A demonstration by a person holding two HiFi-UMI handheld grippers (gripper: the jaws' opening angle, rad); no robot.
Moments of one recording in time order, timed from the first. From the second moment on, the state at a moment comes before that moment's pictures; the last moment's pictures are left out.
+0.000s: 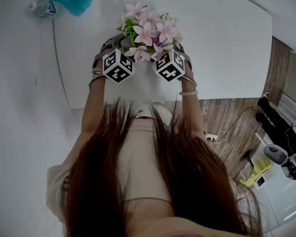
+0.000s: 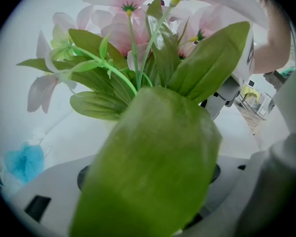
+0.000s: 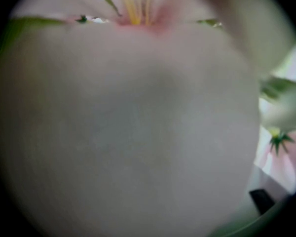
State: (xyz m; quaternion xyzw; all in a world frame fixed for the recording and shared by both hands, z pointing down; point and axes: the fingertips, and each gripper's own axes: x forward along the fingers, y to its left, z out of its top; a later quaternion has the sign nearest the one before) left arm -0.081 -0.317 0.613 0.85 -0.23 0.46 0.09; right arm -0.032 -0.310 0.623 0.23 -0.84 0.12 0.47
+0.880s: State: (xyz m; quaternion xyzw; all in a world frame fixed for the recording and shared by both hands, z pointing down) left arm -0.084 -0.318 0.618 0.85 -0.22 0.47 0.09; right arm -0.035 -0.312 0.627 0.24 -0.84 0.13 0.46
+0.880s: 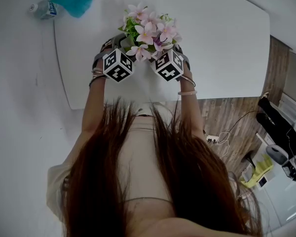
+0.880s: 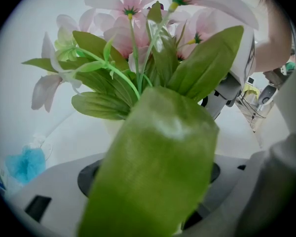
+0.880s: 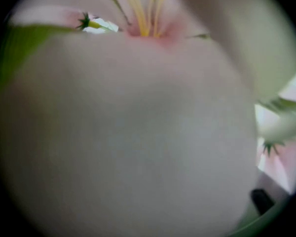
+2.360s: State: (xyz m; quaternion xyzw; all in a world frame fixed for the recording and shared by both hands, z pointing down) left arm -0.085 -0.280 0.577 0.84 -0.29 0.45 0.06; right arm -0.011 -0.273 0.592 0.30 -0.83 0.15 0.44
